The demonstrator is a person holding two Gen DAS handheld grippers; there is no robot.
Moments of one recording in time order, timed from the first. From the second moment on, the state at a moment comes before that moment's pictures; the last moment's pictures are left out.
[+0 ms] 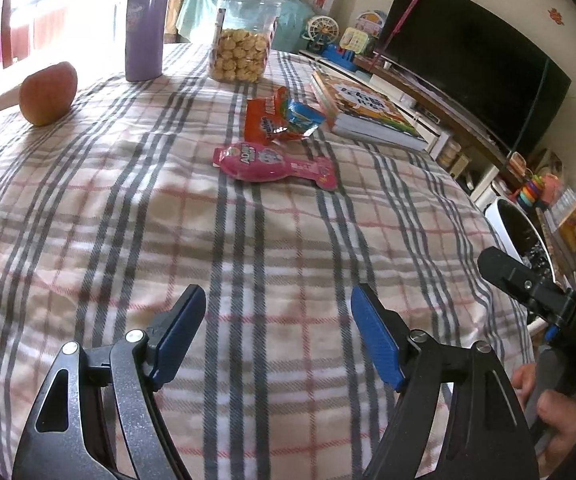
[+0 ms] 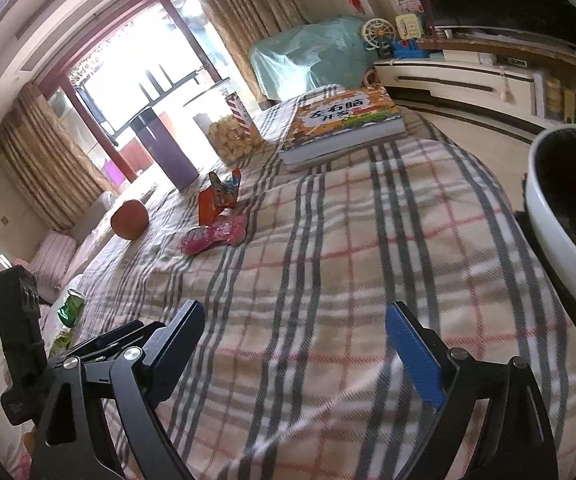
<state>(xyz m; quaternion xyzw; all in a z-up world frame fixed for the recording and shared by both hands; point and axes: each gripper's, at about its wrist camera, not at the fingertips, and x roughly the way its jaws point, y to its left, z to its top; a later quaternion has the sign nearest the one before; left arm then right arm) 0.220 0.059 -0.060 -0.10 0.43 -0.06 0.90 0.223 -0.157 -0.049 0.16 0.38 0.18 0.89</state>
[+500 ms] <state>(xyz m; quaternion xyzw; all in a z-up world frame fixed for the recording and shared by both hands) 0.290 0.074 -0.058 -0.01 0.43 -0.07 0.90 0.253 -0.148 -0.049 0.16 0.39 0.19 0.89</state>
